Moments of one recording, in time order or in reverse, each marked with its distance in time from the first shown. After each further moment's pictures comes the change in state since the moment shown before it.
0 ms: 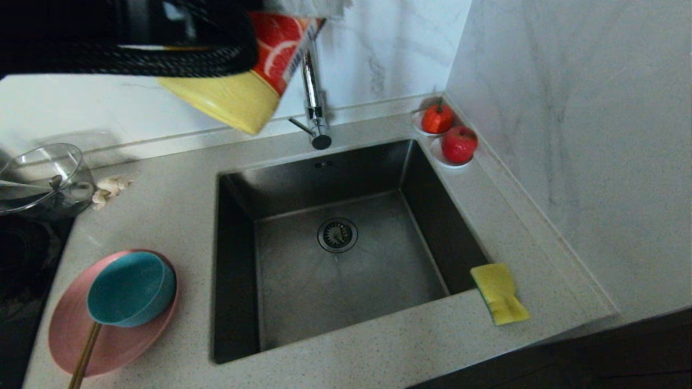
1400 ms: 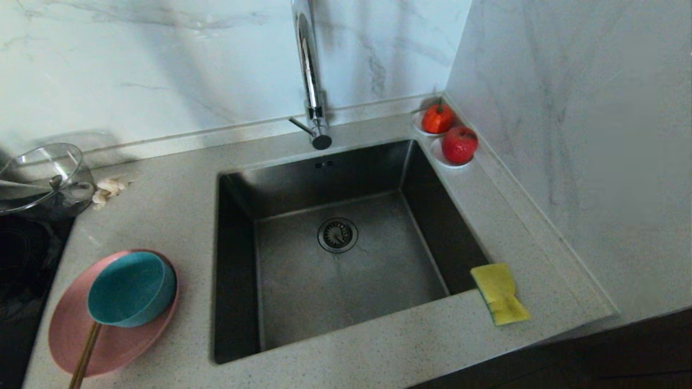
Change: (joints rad) left arm 0.900 -0.253 0.256 -0.484 -0.067 -0.040; right arm 0.000 0.000 0.000 0.000 -0.001 0.000
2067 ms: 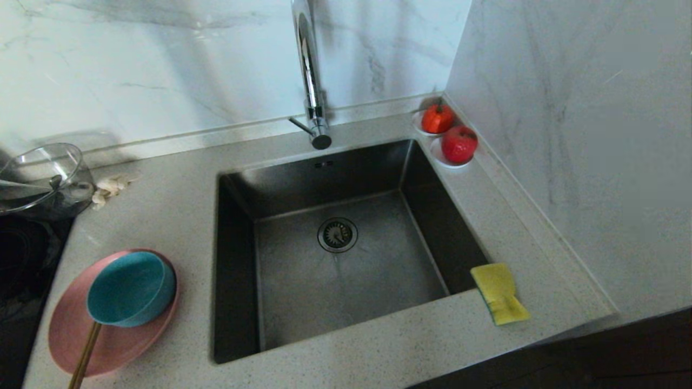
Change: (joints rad) left arm 0.260 0.072 0.283 -0.295 0.004 -0.058; right arm 0.000 0.000 0.000 0.000 0.001 0.000
